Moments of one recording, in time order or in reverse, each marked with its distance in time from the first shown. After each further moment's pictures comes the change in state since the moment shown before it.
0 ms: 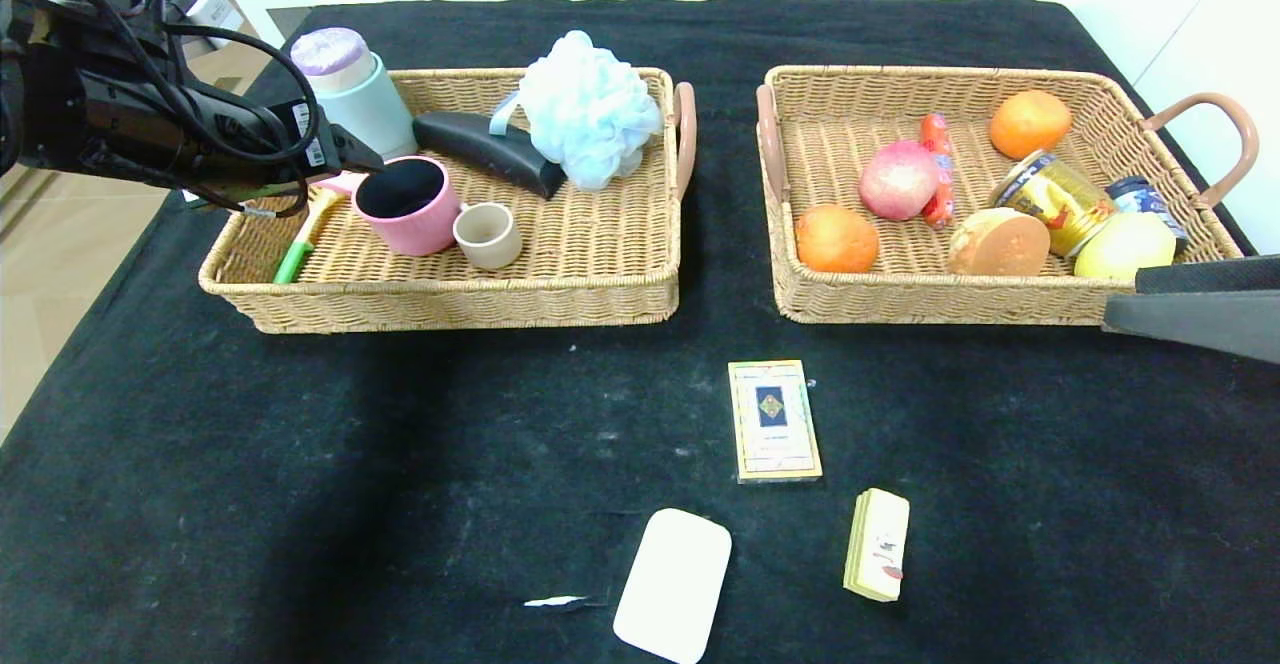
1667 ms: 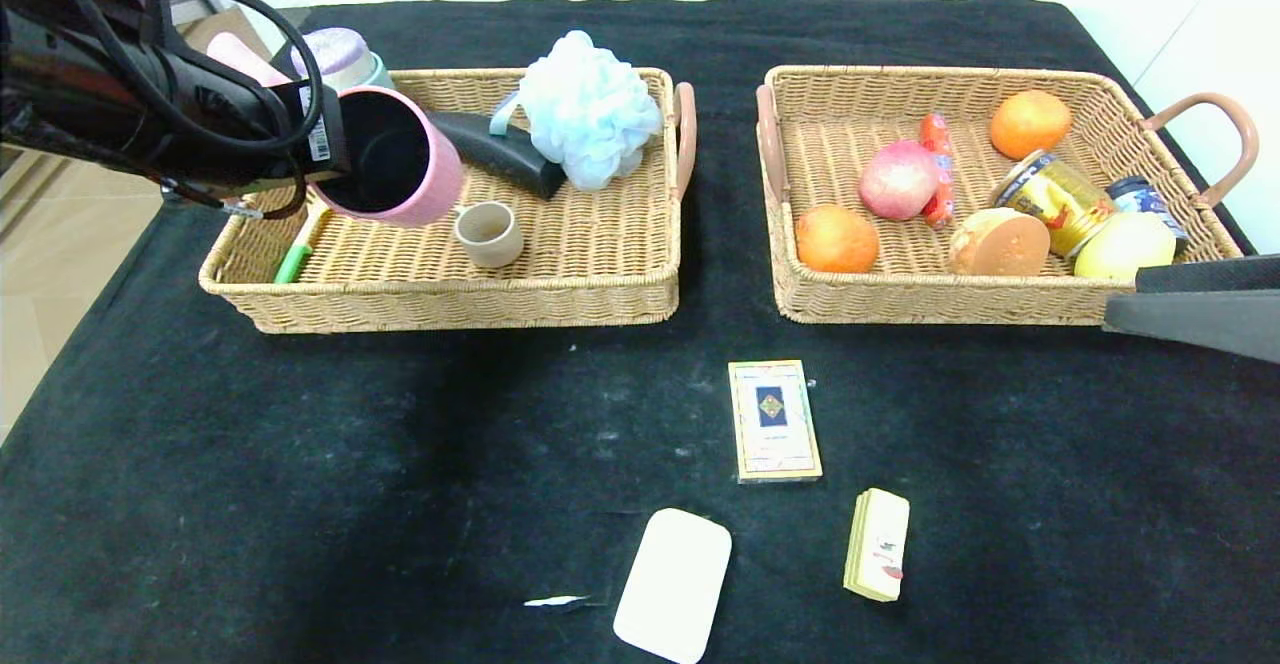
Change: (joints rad) left arm -0.144 -0.107 -0.004 0.161 0.100 0.002; right arm 0.000 -0.001 0.000 0.000 -0.001 0.000
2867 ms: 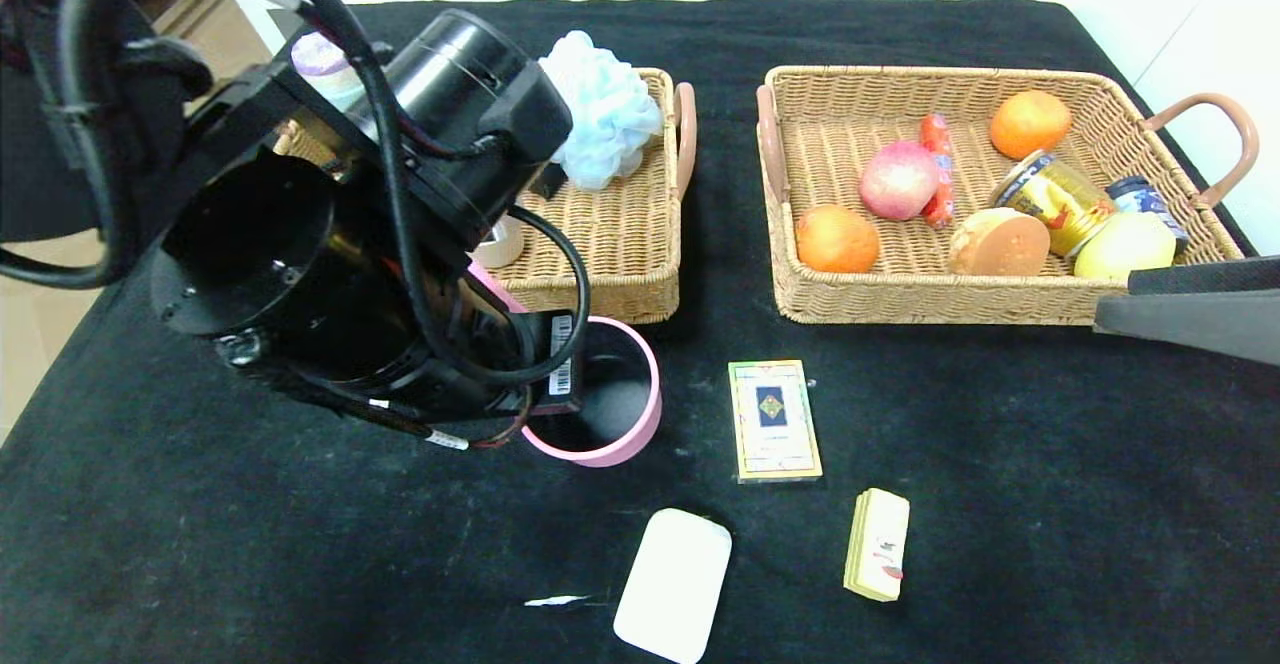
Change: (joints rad) left arm -0.558 0.036 0.114 0.348 0.168 -0.385; right arm 0.000 0.012 -0.001 0.000 0.001 0.000
